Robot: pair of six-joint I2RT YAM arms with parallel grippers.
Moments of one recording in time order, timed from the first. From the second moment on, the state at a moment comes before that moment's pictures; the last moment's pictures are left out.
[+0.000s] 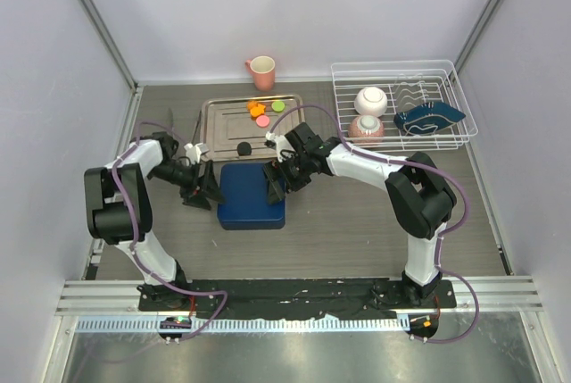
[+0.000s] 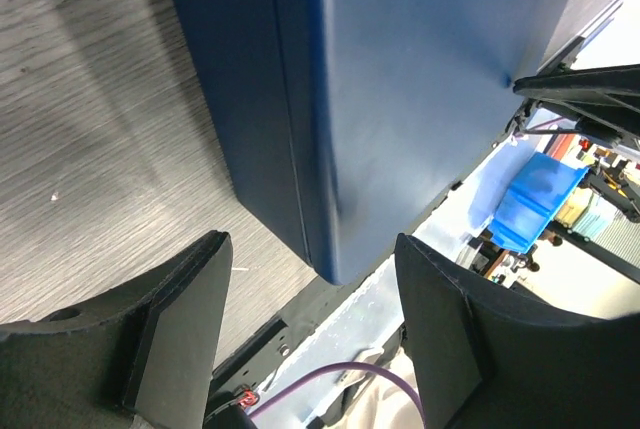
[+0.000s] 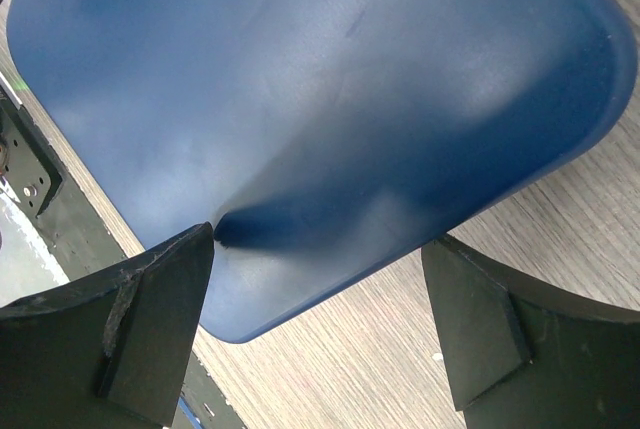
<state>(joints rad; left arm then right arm) 0.12 1.74 1.08 -1.03 0.79 0.22 0.73 1.90 1.32 -0.41 -0.47 0.16</state>
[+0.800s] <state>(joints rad) 0.07 1.80 1.08 -1.04 0.80 0.13 0.73 1.90 1.32 -0.42 -0.46 0.16</state>
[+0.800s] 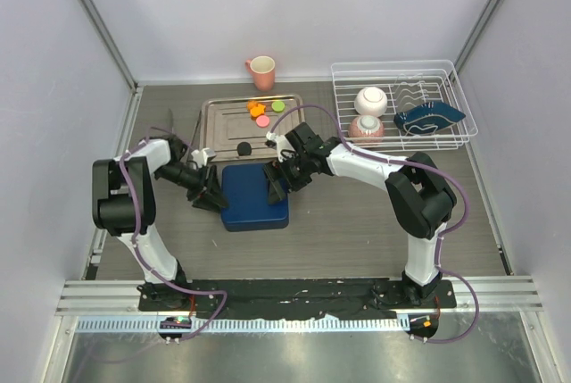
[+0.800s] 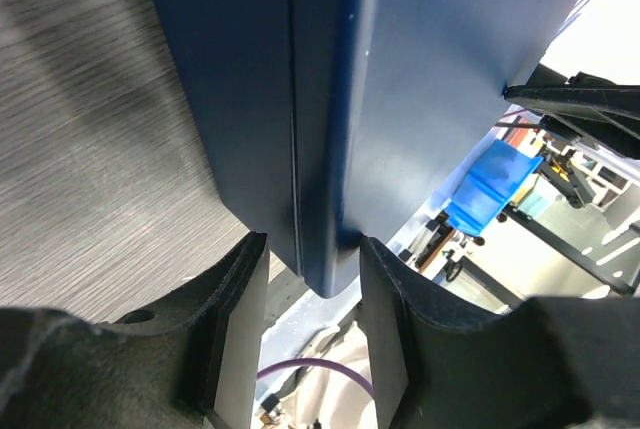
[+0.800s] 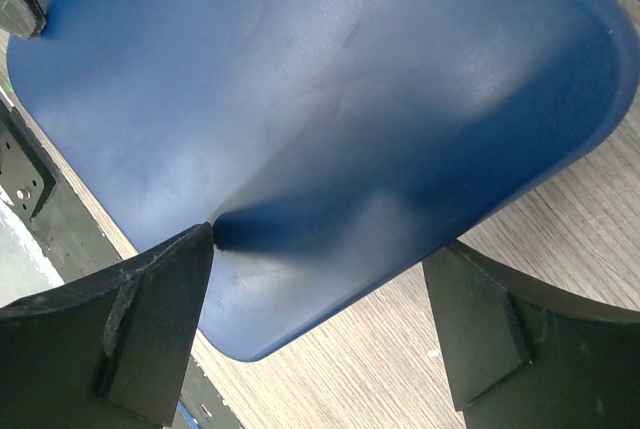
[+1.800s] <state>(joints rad) 0.04 1.81 1.06 -0.92 0.84 -0.02 0.70 1.90 1.32 -0.42 -0.44 0.16</state>
